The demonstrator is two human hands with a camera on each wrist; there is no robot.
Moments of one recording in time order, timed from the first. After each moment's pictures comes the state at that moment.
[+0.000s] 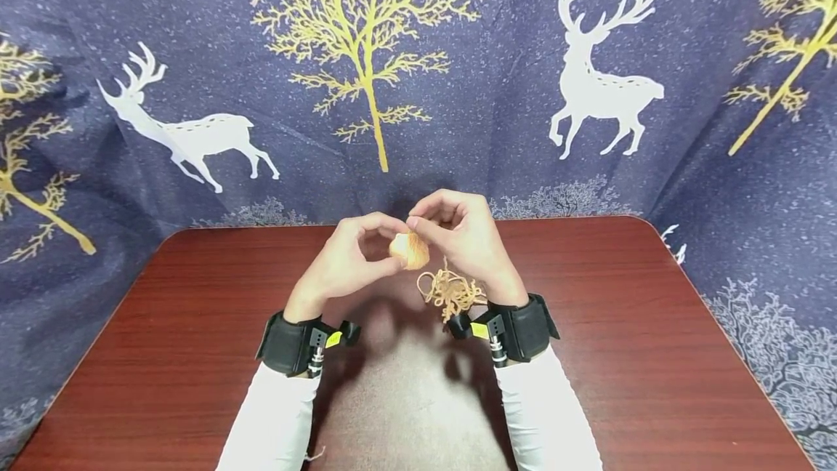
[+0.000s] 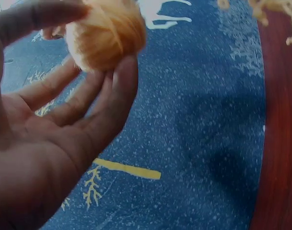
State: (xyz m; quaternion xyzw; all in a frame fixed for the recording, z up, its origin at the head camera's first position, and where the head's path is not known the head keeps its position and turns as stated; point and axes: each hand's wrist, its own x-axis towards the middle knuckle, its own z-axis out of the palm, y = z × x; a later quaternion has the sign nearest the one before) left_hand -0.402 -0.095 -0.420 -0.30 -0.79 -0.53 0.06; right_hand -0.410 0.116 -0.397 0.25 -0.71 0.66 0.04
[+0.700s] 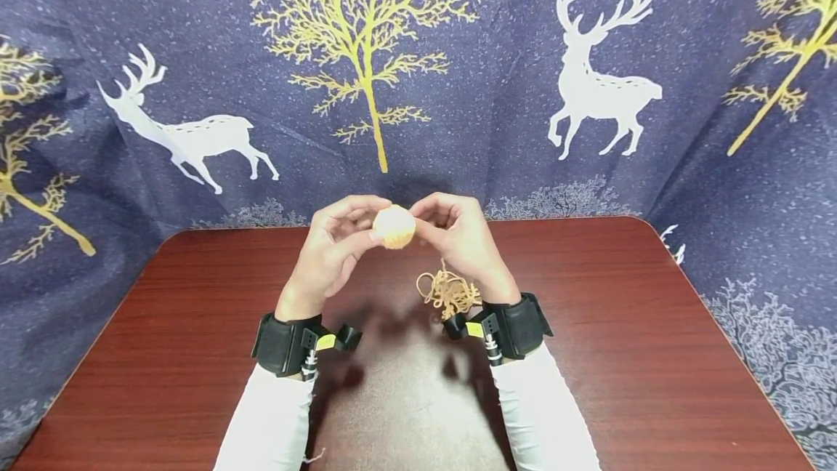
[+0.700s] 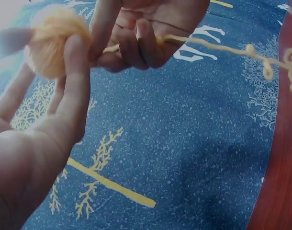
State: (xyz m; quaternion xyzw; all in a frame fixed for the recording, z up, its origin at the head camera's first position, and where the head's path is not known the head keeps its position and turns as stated) left_hand -0.395 -0.092 -0.407 -0.33 -0.55 -0.77 0.06; right_hand -0.418 0.111 -0.409 0.24 -0.68 0.69 0.02
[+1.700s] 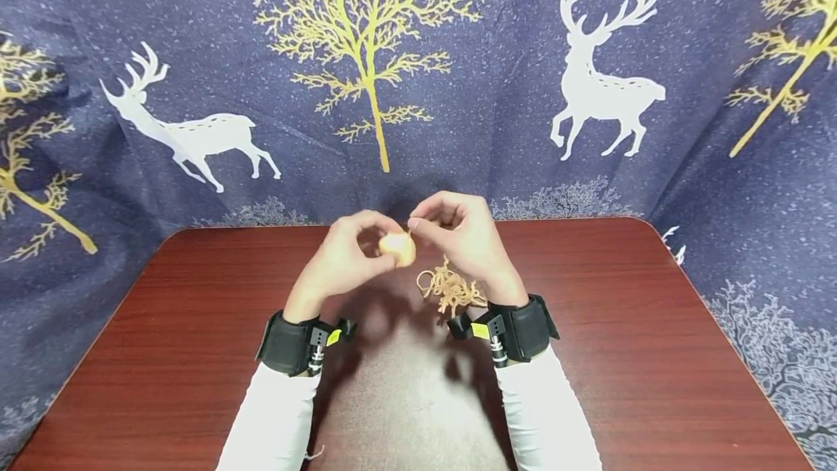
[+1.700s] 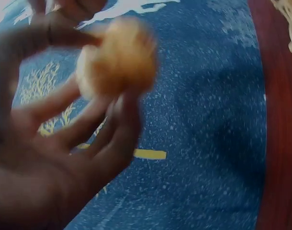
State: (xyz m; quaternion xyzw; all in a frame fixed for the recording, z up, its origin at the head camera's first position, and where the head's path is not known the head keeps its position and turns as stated) left_hand -0.402 -0.099 -0.422 -0.26 -0.82 -0.49 0.11; right_hand -0.414 0.114 -0.401 0.25 -0.71 0.66 0.05
